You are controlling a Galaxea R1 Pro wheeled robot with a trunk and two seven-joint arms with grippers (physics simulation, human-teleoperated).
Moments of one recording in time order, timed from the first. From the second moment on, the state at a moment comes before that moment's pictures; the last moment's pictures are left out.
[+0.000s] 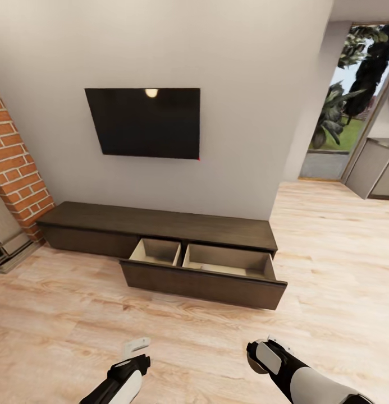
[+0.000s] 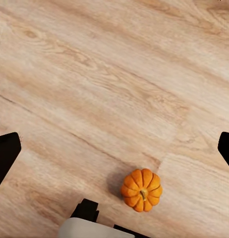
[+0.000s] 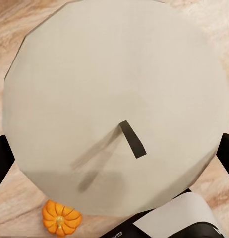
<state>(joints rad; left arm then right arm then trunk) -0.39 0.03 -0.55 -0.71 0.80 0.23 0.63 -0.66 0.01 0.50 -0.20 -1.07 0.14 -0.44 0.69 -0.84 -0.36</state>
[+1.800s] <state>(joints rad) -0.39 0.03 -0.55 -0.71 0.80 0.23 0.63 -0.66 0.01 0.50 -0.20 -1.07 0.14 -0.44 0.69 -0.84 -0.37</state>
